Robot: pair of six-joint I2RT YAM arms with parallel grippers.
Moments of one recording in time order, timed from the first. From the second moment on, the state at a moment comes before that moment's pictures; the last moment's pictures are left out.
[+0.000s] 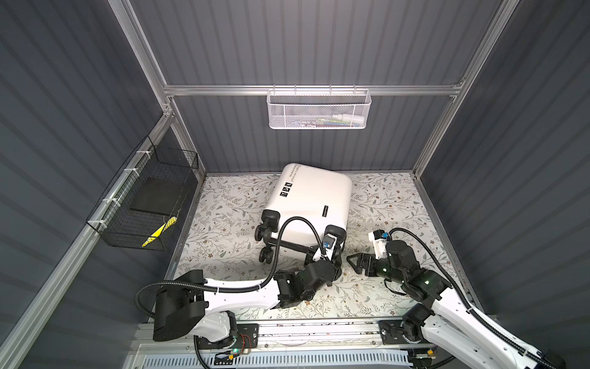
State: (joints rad) left arm -1.32 1.41 0.77 0.21 -0.66 -0.32; right arm 0.57 0.70 0.44 -0.39 -0.19 0.63
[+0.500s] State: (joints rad) left arm -1.31 1.44 0.77 0.23 -0.61 -0.32; right arm 0.60 0.72 0.42 -0.37 -0.17 0.62
